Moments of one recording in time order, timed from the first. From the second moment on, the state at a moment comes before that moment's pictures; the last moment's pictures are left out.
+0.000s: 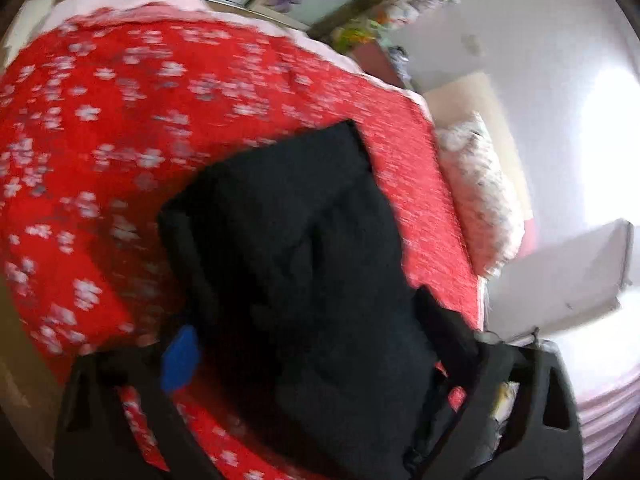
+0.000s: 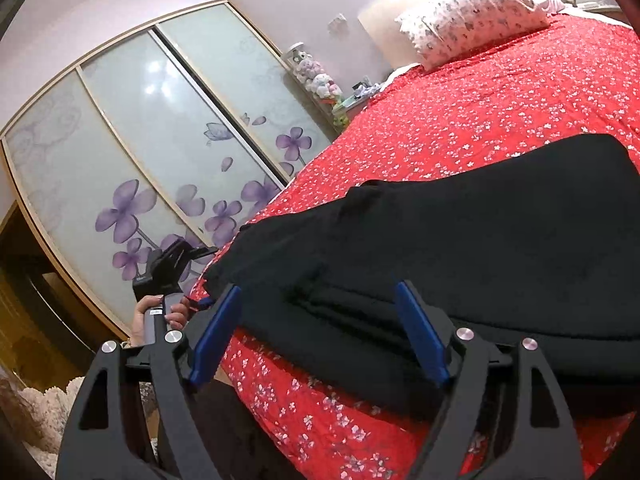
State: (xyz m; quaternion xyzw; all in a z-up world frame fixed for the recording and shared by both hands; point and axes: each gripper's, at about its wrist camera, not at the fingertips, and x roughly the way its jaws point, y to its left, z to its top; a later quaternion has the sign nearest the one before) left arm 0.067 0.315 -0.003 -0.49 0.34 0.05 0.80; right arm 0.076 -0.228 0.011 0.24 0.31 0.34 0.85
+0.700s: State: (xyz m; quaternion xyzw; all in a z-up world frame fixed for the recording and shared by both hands) left arm 0.066 0.304 -0.011 -0.49 0.32 -0.02 0.81; right arm 0.079 -0.226 0.006 0.24 0.32 0.34 0.85
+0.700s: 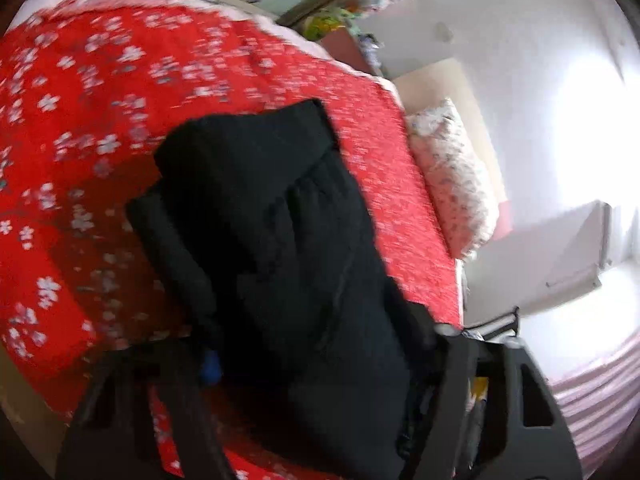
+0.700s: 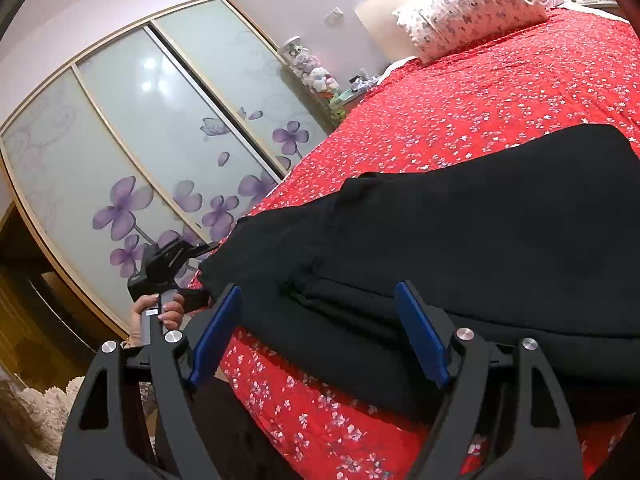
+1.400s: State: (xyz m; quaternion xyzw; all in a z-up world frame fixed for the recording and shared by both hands) left arm 0.082 0.280 0.040 -0.37 0.34 0.04 0.86; right arm 0.069 -0.255 0.020 0.28 0.28 0.33 0.86
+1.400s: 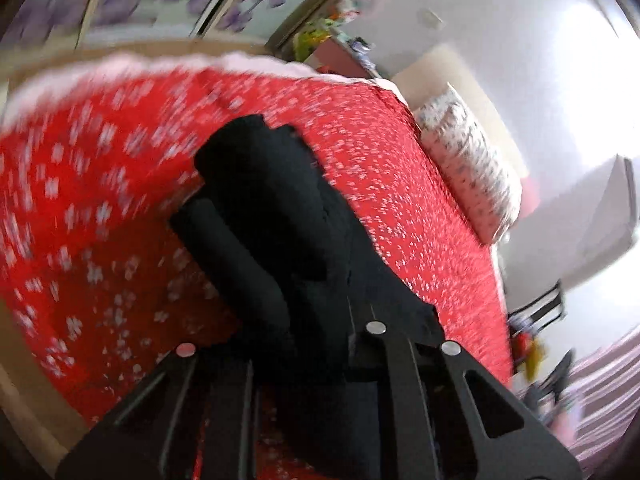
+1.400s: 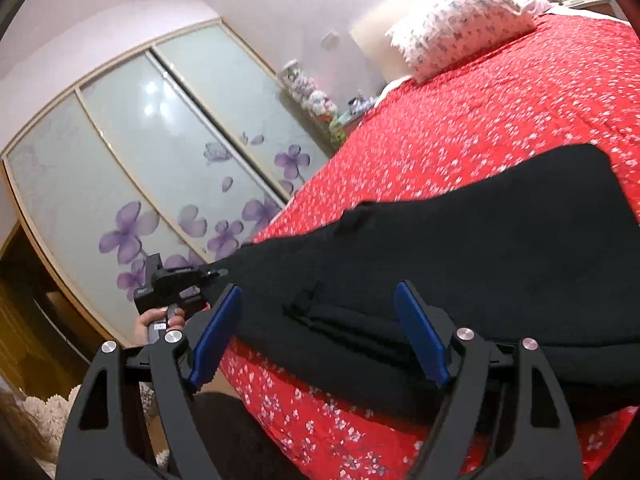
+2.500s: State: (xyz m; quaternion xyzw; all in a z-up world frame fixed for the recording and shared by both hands) left arm 0.092 -0.150 0.039 -0.04 0.43 -0.21 0.87; right arm 0.043 -0.418 0.015 0.46 0.17 0.13 0.86
